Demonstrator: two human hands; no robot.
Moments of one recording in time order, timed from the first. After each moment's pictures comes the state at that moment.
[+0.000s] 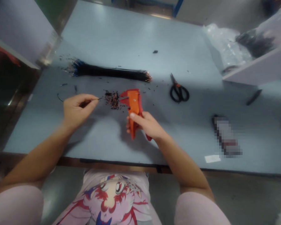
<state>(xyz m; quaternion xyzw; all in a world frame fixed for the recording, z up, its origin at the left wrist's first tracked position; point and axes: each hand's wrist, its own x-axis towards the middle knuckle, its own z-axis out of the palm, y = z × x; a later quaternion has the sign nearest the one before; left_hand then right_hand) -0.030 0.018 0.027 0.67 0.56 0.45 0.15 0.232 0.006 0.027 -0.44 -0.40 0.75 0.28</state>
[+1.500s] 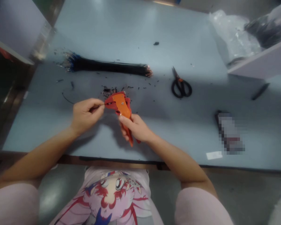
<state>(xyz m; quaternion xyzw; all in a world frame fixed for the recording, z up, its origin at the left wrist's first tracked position) -0.002 0.002 0.022 0.74 0.52 0.41 0.13 0.199 -0.017 0.020 -0.41 -0.43 0.77 0.24</state>
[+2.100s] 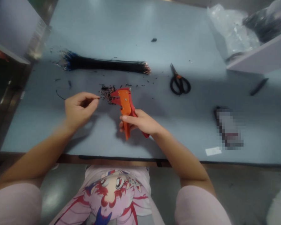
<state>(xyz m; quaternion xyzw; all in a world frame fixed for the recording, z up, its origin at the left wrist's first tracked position) -0.008 0.009 0.021 0.66 0.56 0.45 0.20 0.224 0.000 0.025 -0.41 -0.39 0.80 0.19</state>
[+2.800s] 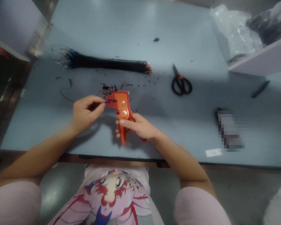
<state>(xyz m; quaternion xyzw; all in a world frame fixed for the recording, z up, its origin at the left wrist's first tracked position) 0.001 0.002 0.020 0.70 0.53 0.44 0.21 0.214 -0.011 0.026 -0.35 -0.39 0.83 0.20</state>
